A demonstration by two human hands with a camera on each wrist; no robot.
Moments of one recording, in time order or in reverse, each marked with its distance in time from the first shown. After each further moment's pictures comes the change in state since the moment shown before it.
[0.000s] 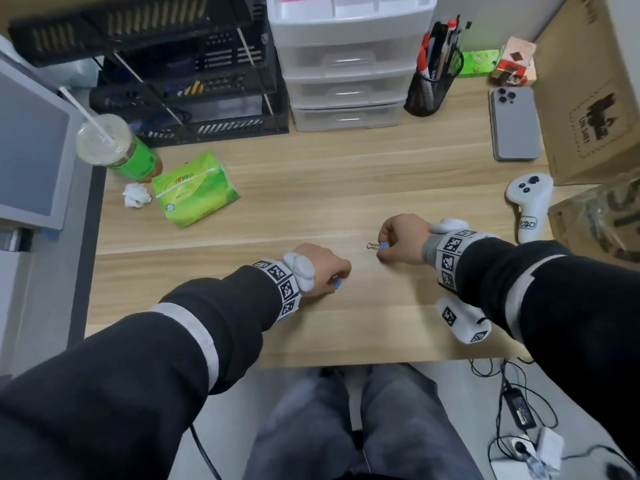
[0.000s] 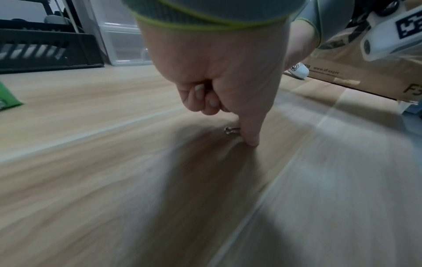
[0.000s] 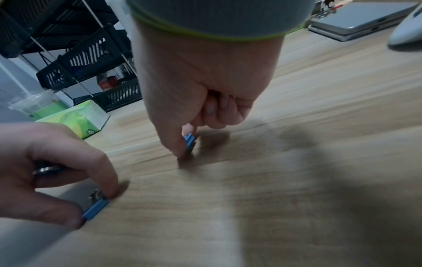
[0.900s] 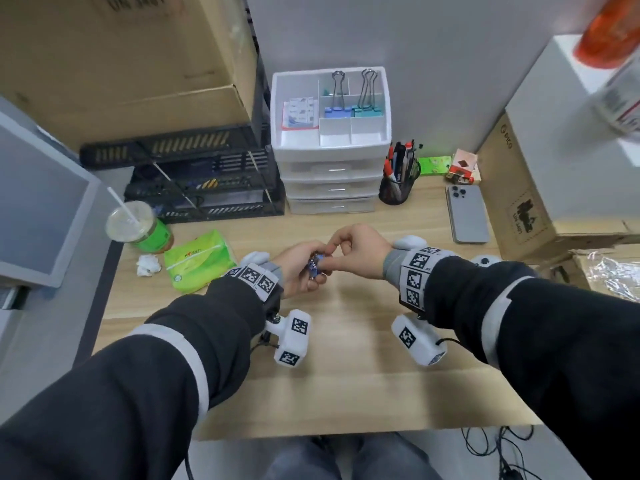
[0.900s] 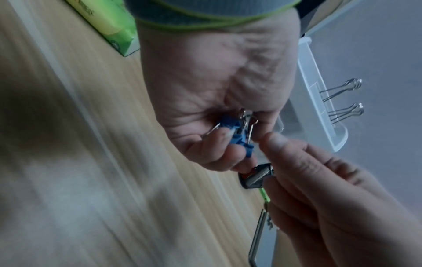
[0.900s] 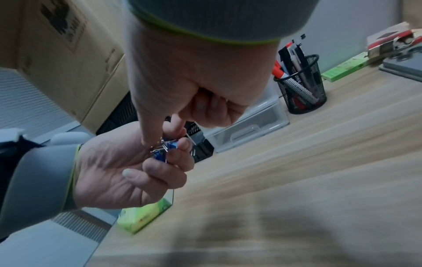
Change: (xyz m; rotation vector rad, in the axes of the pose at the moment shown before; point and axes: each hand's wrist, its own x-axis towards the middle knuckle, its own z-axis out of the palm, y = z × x) left_hand -0.017 -0.012 -0.133 -1.868 0.171 -0.390; right_hand -0.029 -0.098 -0.115 0.327 0.172 -0.243
